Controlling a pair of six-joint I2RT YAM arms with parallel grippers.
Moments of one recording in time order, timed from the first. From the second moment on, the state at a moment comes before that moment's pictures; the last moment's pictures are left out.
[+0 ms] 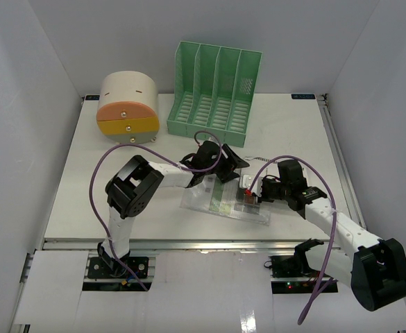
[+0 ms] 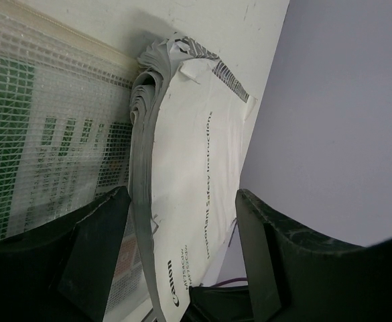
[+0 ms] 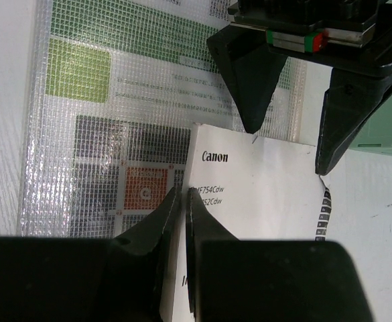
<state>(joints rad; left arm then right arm) -0.78 2.04 1.17 0.38 0.23 -1.34 0.40 1.03 0.51 -0.23 -0.58 -1.04</state>
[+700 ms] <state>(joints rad) -0.80 1.97 1.20 0.10 0.15 -1.17 0.40 1.04 0.51 -0.18 -0.56 -1.02</state>
